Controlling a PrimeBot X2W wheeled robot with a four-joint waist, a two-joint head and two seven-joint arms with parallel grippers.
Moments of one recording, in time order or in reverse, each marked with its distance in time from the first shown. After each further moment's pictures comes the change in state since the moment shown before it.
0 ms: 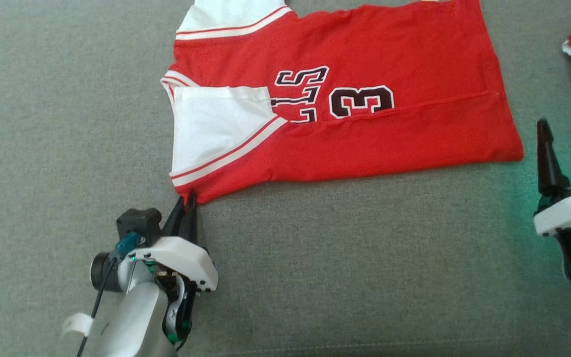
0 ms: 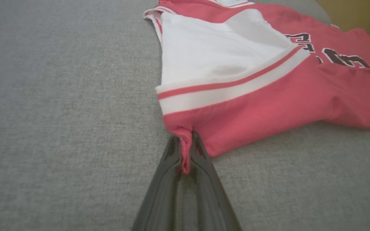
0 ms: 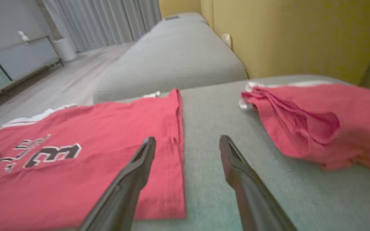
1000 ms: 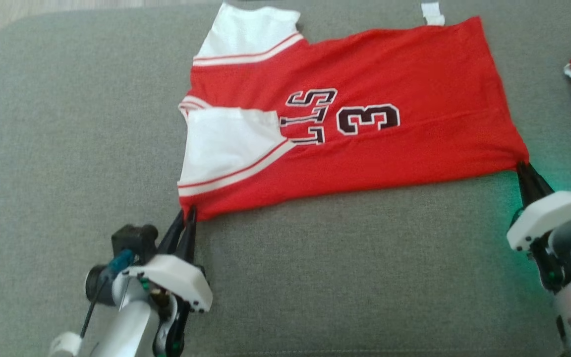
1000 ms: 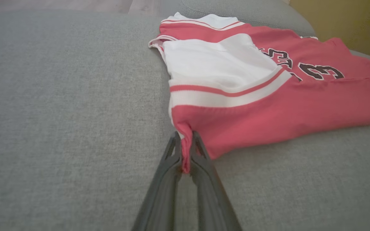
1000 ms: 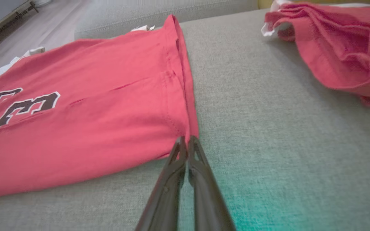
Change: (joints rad) left arm 0.080 0.060 -0.027 -0.109 -0.018 -0.017 0.015; right arm -0.064 0.114 -0.079 0.228 -0.139 0.000 0.233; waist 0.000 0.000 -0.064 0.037
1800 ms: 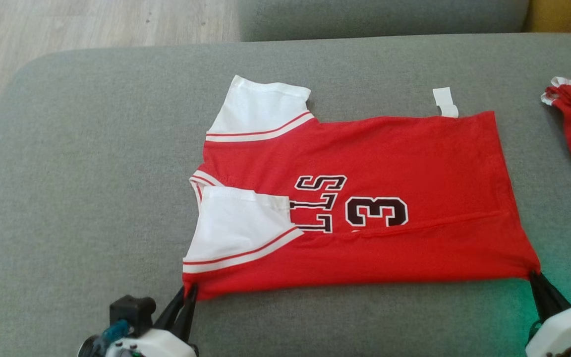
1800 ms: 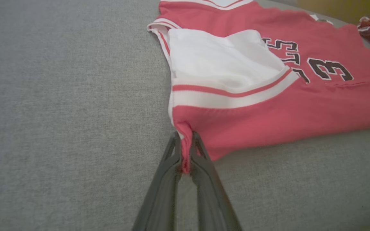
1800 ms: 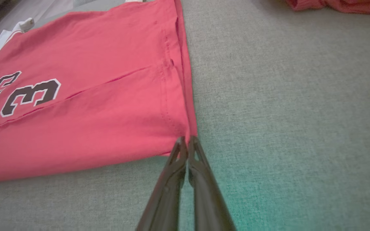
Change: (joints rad) left arm 0.292 0.097 -0.039 -0.208 -0.035 -0.012 0.080; right arm 0.530 0.033 -0.133 -0.429 0.016 0.000 0.120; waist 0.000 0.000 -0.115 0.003
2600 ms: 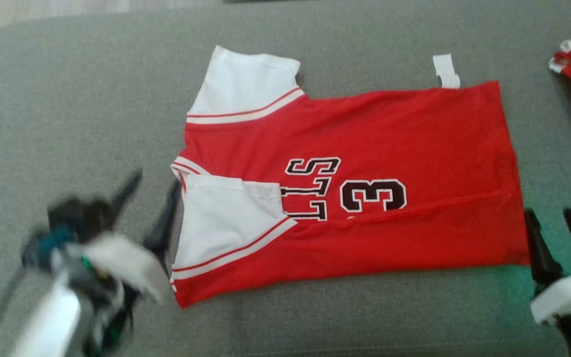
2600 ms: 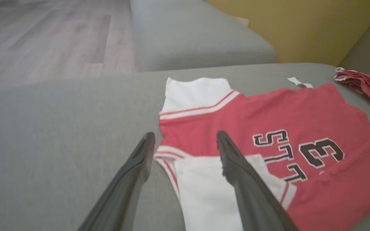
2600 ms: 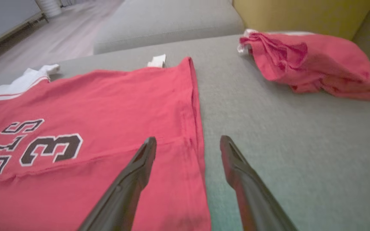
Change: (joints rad) left arm -0.136 0.125 0.078 -0.332 -0.026 0.032 0.182; right arm -0.011 0.016 -0.043 -0.255 -0.062 0.000 -0.008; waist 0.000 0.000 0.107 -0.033
